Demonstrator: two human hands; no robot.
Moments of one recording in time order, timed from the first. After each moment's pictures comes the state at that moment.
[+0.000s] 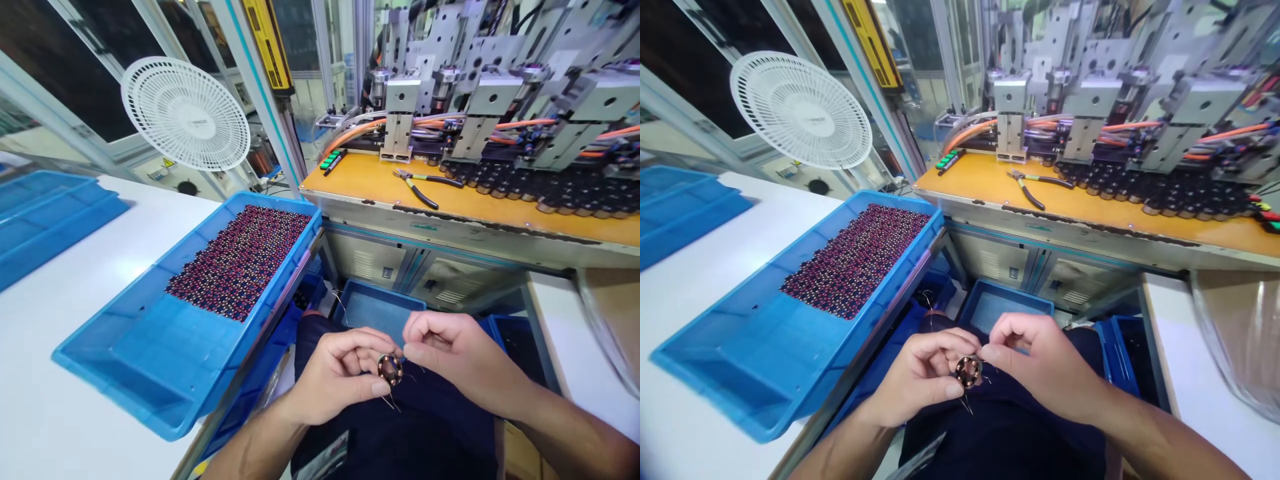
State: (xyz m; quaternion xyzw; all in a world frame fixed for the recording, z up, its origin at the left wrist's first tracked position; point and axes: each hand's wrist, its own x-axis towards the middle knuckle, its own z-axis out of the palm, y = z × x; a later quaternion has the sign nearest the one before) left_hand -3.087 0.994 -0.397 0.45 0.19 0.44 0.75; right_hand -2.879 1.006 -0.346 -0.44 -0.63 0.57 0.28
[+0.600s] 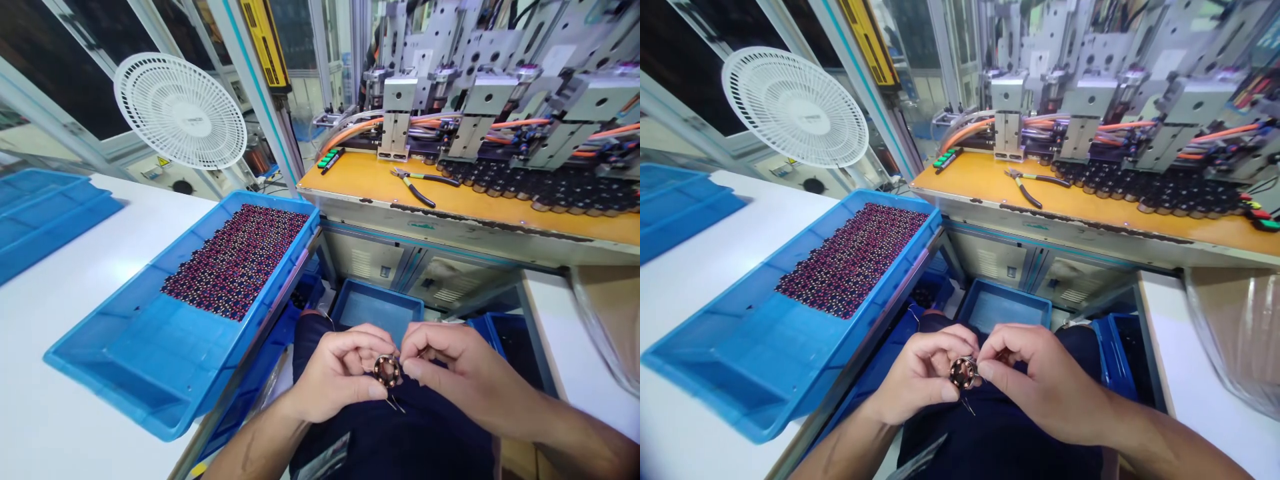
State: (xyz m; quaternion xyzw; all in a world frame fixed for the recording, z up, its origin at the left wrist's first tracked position) left_hand -3.083 0.995 -0.399 0.47 0.16 0.46 0.74; right_hand -2.879 0.994 -0.337 -0.39 -0.71 0.51 0.27
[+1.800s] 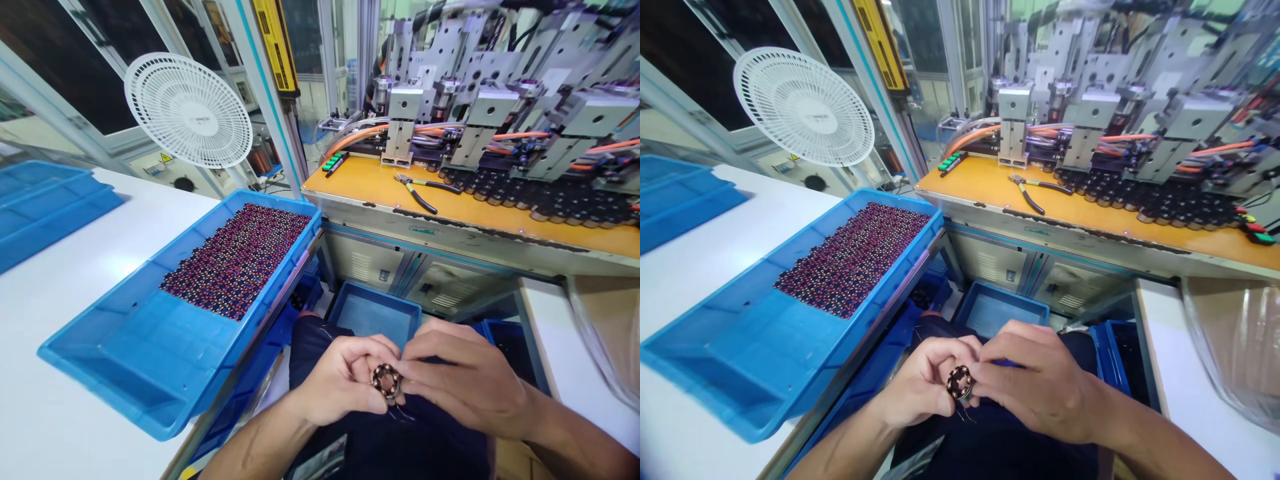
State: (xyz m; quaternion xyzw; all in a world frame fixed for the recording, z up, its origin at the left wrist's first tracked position) left_hand -3.076 0.992 -0.403 0.35 0.10 0.41 0.84; right_hand -2.874 1.003 -0.345 -0.20 -0.90 0.18 0.35
